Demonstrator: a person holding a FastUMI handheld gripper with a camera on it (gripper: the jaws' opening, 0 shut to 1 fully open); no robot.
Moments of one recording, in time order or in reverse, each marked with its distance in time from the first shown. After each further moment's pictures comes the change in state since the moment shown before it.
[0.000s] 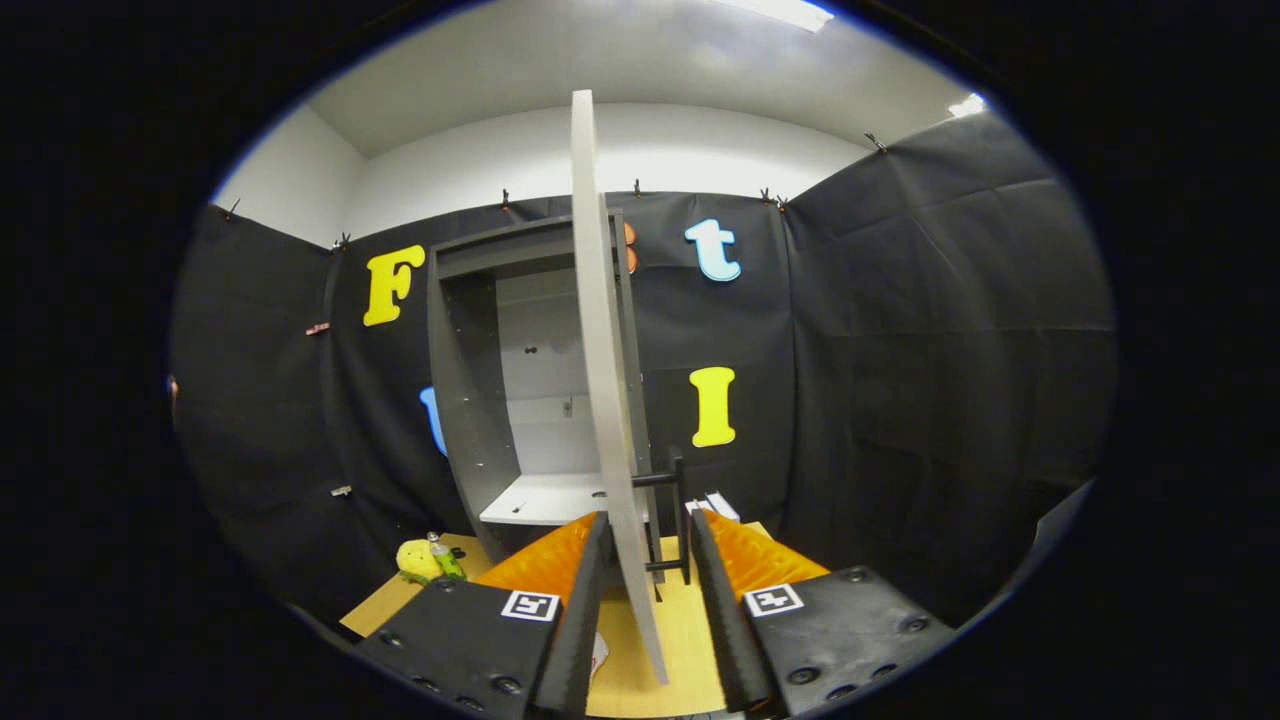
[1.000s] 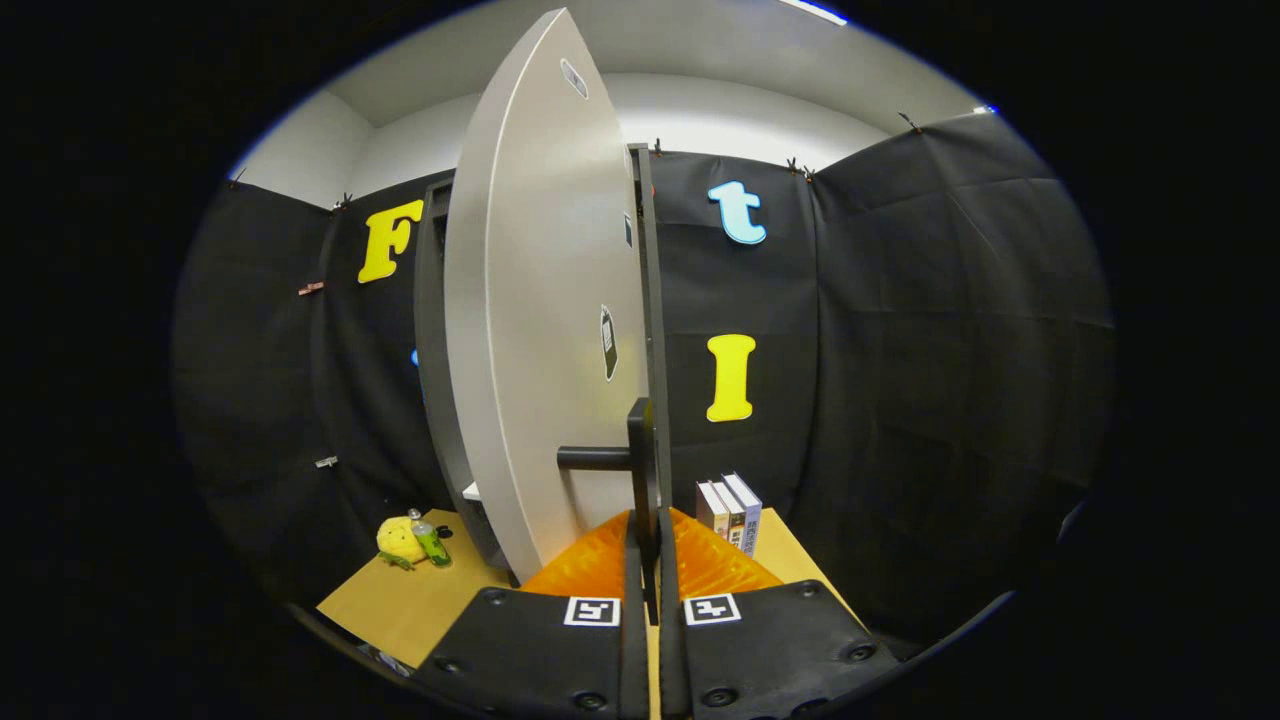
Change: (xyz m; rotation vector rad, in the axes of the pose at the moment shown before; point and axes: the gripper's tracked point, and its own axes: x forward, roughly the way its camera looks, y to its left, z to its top) arm 0.090 0.002 -0.059 -0.049 0.083 0.025
